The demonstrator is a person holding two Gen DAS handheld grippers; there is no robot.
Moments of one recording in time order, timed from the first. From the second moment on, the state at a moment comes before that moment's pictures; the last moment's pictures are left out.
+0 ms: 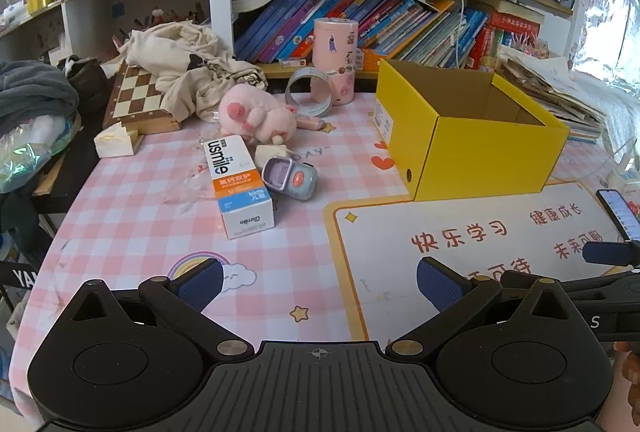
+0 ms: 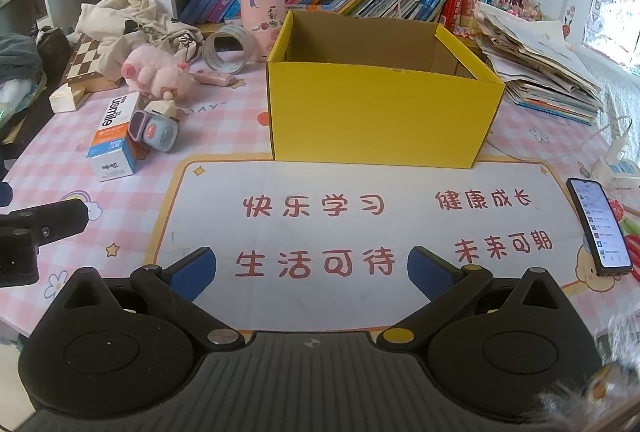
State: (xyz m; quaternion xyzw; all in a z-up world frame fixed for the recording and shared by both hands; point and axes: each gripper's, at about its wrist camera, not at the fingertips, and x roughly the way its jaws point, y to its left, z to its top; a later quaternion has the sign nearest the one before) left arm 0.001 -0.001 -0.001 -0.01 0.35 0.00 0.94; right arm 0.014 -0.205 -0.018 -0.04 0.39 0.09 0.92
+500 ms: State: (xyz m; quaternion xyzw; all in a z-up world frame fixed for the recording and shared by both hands) left arm 0.001 0.001 0.001 -0.02 0.36 0.00 0.93; right arm 0.013 -0.206 -0.019 -0.03 0.39 0.08 0.92
